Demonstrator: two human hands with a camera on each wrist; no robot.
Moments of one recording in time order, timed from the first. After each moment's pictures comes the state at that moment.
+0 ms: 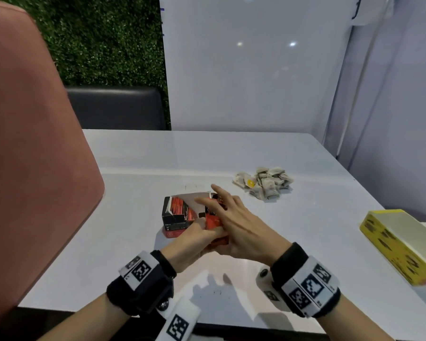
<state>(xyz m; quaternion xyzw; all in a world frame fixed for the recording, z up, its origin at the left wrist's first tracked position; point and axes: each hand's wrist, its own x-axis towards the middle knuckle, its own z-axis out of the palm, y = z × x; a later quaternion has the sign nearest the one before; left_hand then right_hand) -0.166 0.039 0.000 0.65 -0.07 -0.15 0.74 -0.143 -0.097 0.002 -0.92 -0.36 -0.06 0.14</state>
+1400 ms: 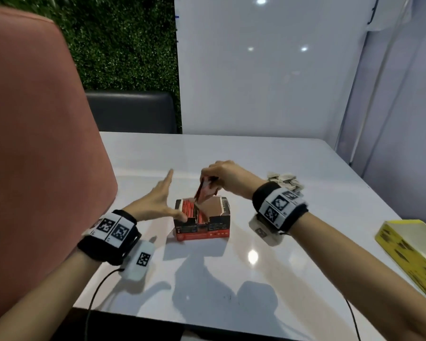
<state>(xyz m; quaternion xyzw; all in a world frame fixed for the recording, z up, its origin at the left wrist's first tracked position) -0.086 0.160 0.017 0.94 -0.07 -0.07 0.32 -0.046 -0.057 0.055 -0.88 -0.44 -0.11 0.15</state>
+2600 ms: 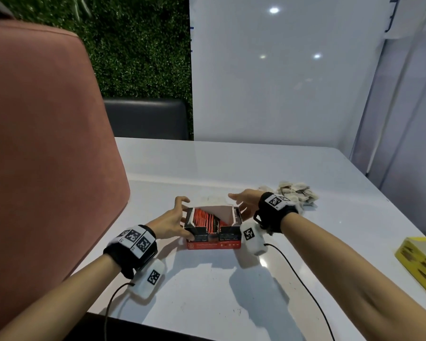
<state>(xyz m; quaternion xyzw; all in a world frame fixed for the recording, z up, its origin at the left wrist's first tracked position) -0.069 0.166 -0.032 0.93 -0.09 -0.10 0.35 0.023 -0.065 -0.008 -0.83 0.01 0.31 0.47</state>
